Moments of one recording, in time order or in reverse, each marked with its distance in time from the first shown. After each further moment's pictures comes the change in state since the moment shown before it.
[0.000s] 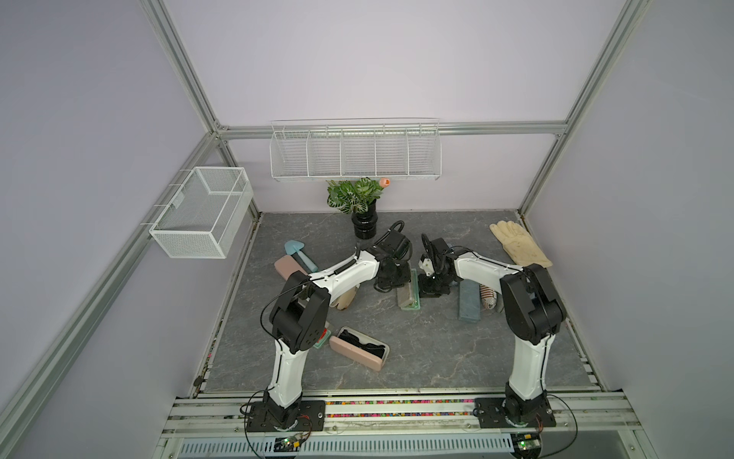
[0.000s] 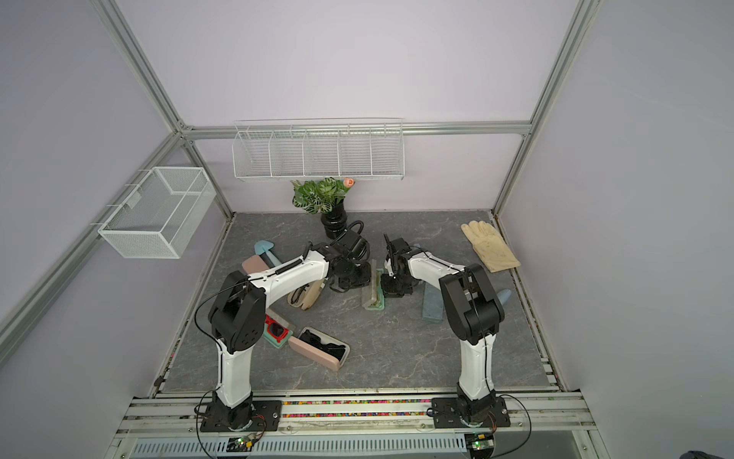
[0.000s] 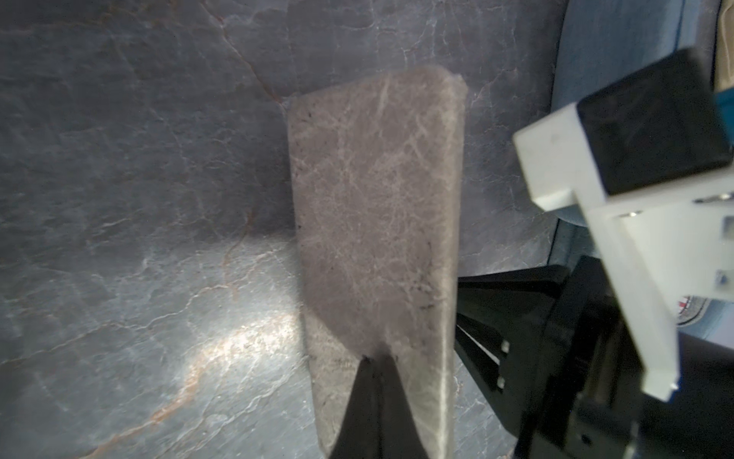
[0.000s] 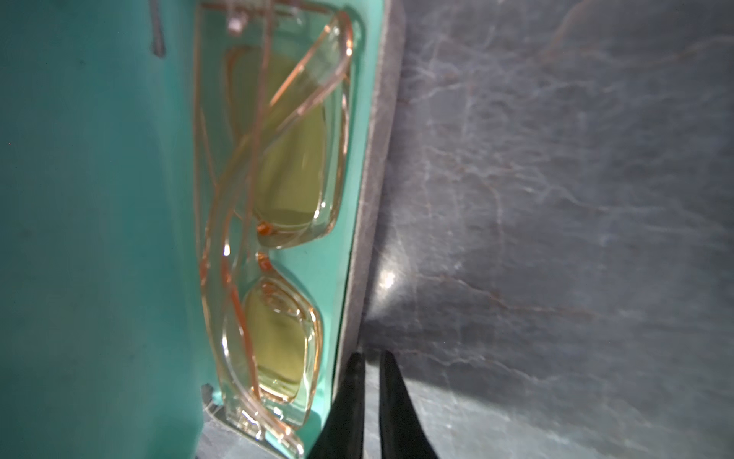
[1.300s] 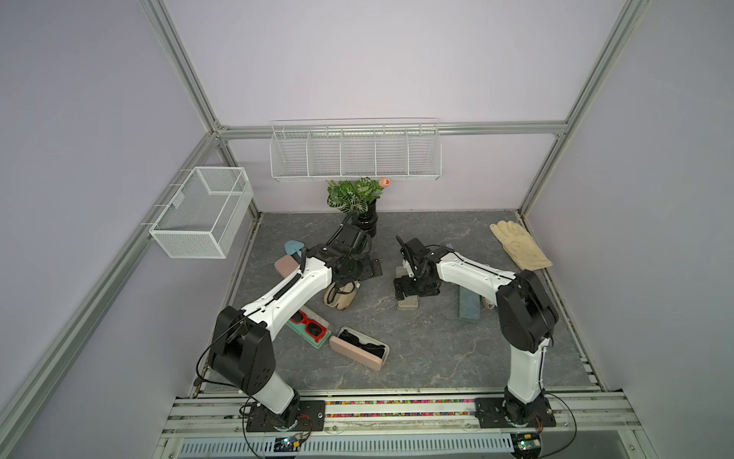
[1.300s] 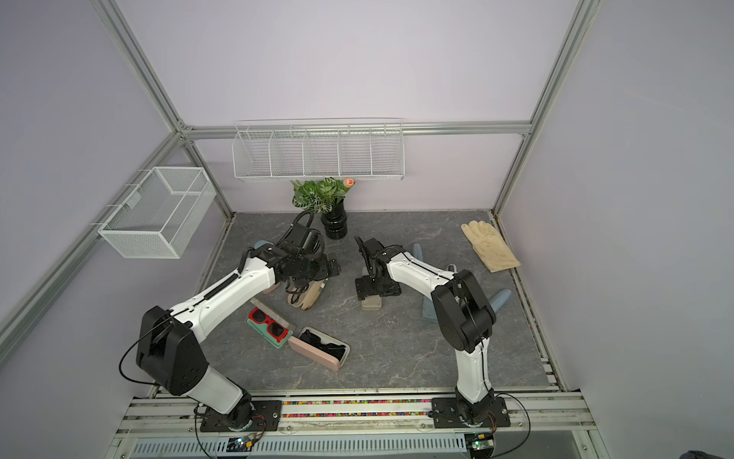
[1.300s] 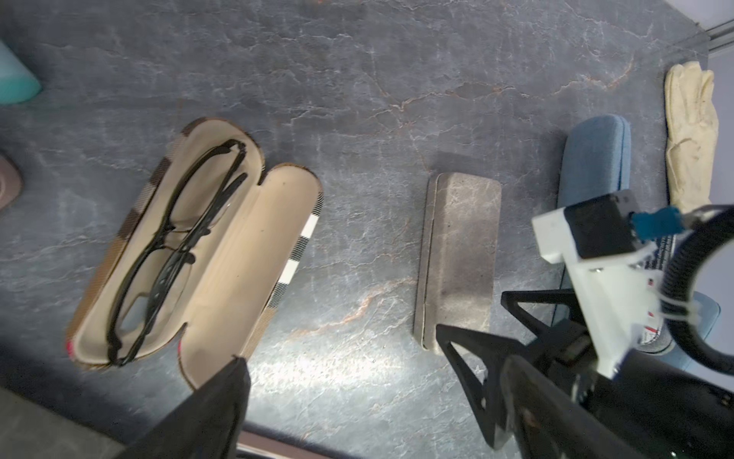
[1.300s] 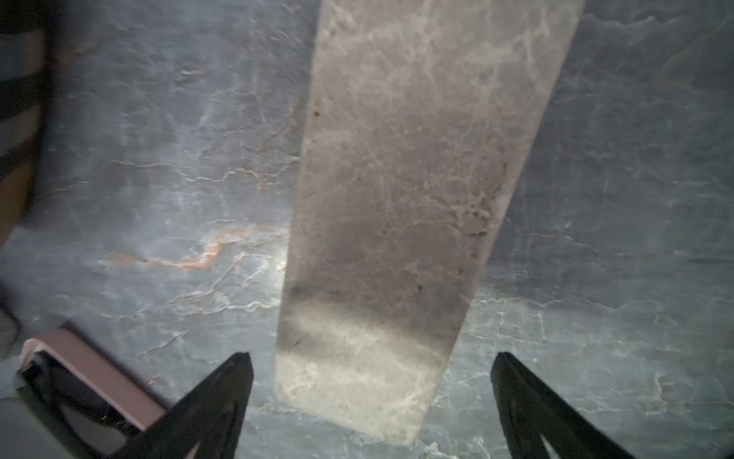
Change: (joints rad) left arm 0.185 -0.460 -0.286 -0.072 -0.153 0.031; right arm 0.192 0.002 0.148 -0.158 0.239 0.092
